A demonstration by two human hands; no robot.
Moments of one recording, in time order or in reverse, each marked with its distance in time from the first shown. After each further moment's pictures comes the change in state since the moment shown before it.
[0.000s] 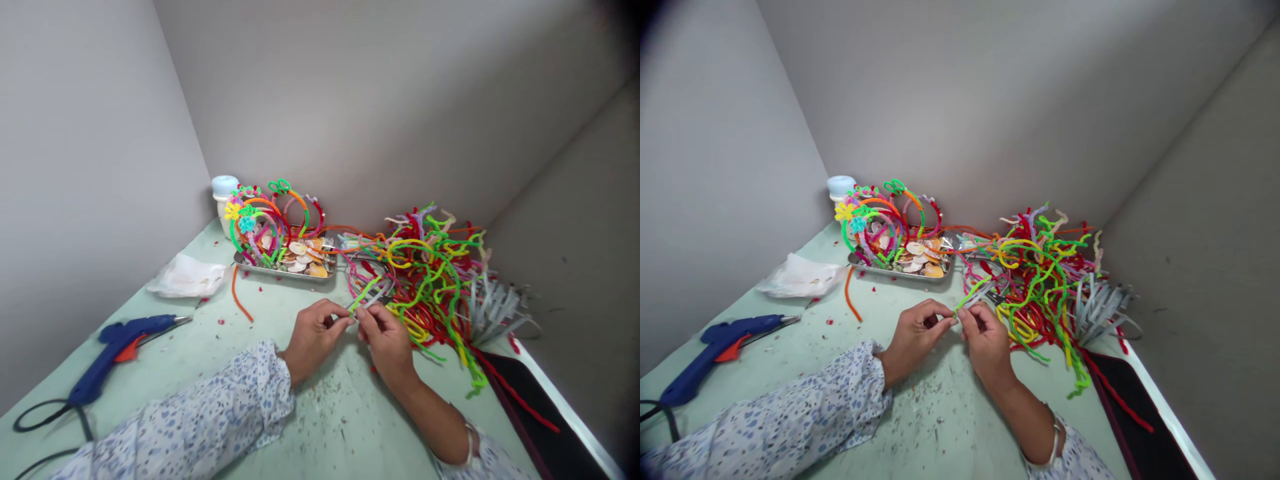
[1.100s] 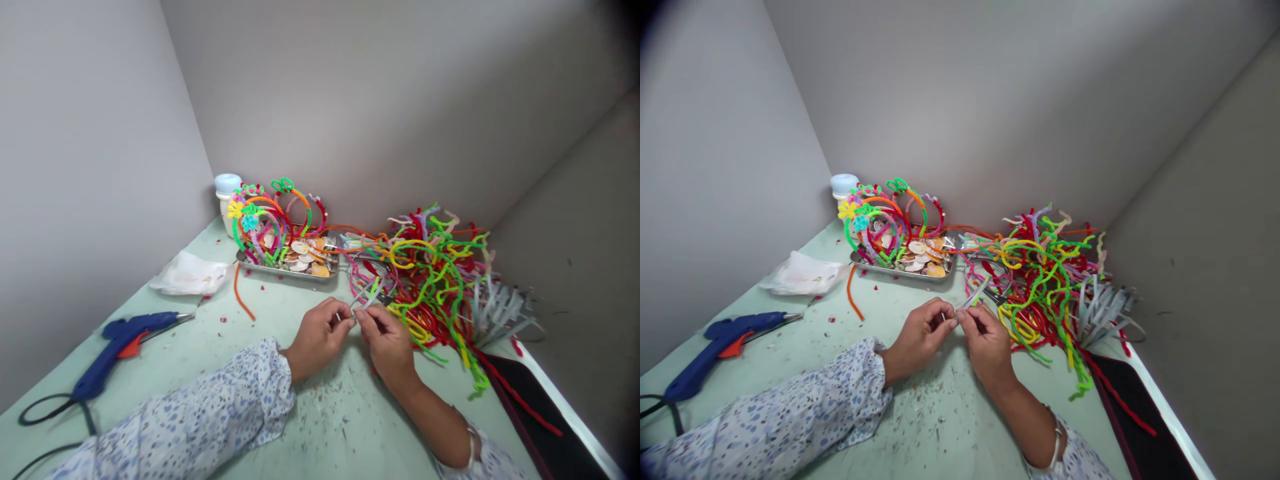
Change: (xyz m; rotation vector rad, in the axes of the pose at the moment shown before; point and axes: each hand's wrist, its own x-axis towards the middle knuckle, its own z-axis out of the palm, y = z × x) left_hand -0.001 0.003 -0.003 -0.009 -0.137 0.007; right_hand -0.001 0.003 0.001 -0.099 -0.001 -0.120
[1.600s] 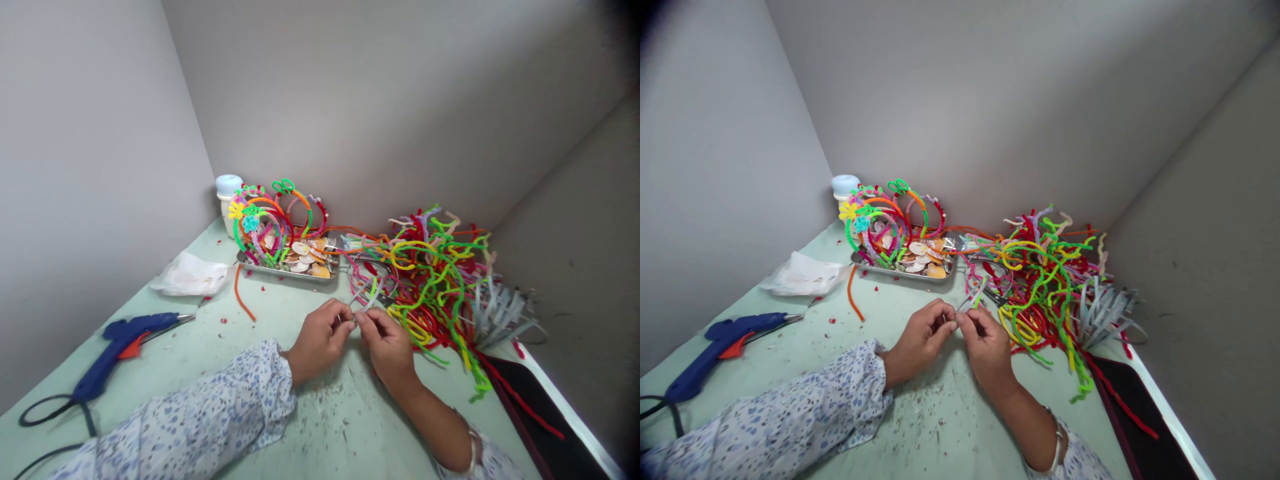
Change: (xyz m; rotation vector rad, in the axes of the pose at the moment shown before) left_hand 0.000 0.004 -0.002 0.037 -0.016 0.039; right_hand -0.003 0.002 0.001 -0.038 -0.003 0.043
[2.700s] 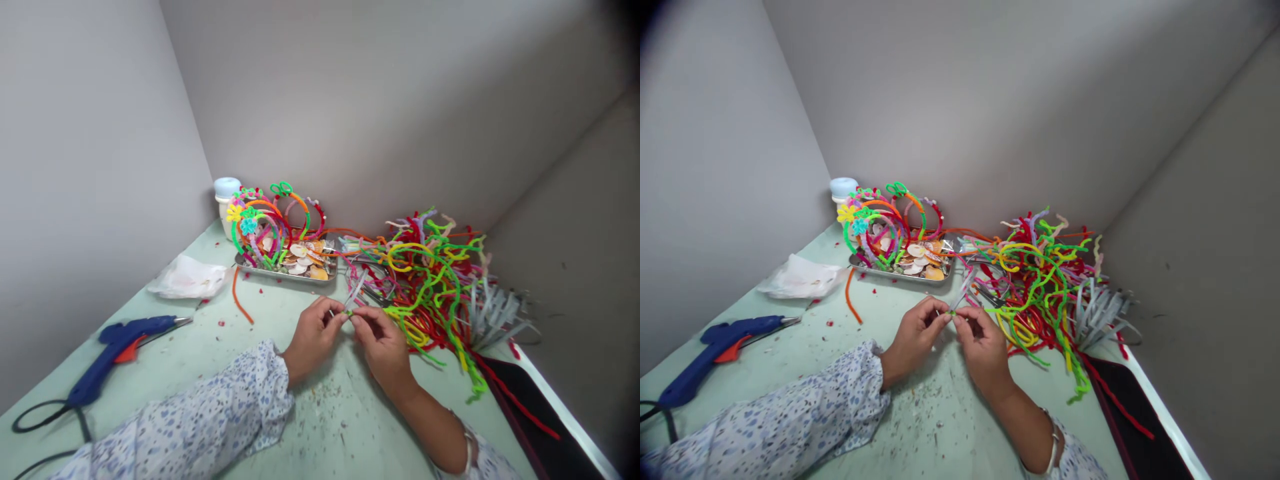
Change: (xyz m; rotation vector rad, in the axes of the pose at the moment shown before) left_hand 0.004 -0.008 0.001 -0.049 0.132 -0.078; right_hand -0.001 0.007 0.004 0.084 0.026 -0.017
